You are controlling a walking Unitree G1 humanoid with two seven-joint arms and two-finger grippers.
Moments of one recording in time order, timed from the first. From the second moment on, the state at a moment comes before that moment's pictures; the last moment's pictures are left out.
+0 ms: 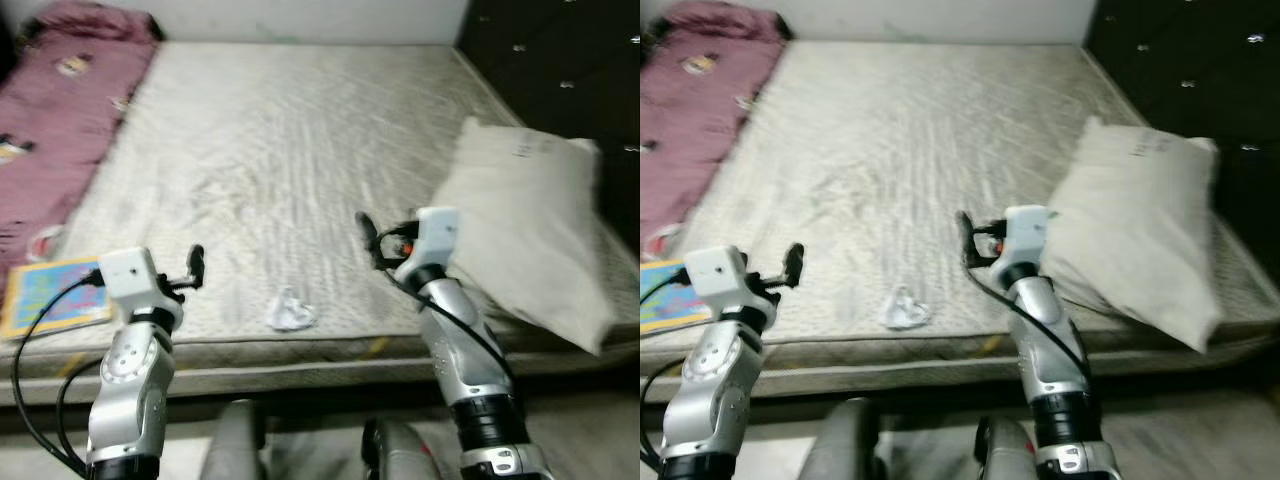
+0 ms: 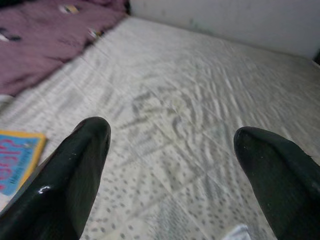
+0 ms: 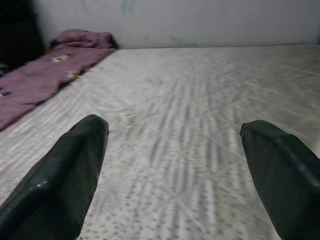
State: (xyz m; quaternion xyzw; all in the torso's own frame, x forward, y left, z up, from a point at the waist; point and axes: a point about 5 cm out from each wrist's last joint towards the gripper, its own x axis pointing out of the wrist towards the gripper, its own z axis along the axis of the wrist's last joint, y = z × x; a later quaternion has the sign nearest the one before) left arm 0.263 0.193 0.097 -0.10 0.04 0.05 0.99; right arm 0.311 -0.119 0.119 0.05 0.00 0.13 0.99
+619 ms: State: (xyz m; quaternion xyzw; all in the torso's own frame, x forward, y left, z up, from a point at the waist) left arm 0.263 0.186 0.094 -0.12 0.05 0.05 0.99; right arm 0.312 -0.133 0.115 0.06 0.01 0.10 0.99
